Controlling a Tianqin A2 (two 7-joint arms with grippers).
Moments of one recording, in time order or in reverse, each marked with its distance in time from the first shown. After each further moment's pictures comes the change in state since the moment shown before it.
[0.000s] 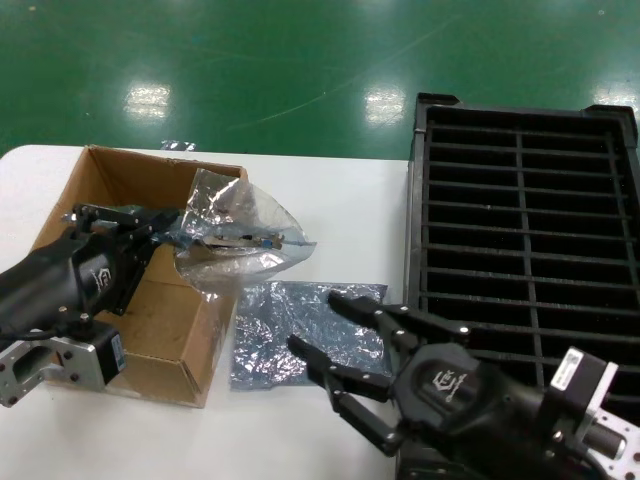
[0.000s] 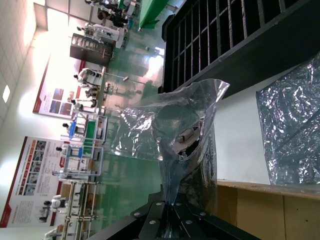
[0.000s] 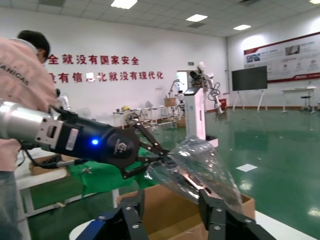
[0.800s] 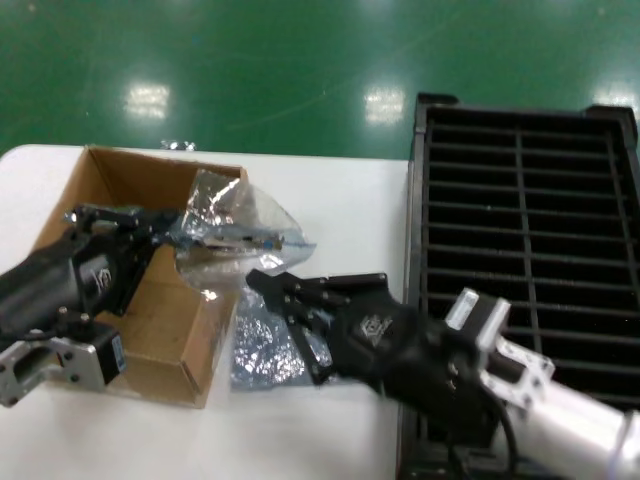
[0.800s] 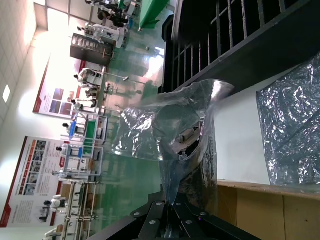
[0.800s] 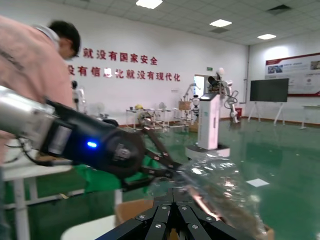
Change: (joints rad) left arm 0.000 0.000 0.000 0.000 0.000 0.000 0.000; right arm 0.233 -0.131 -0.142 -0.158 -0.137 -0.011 0.003
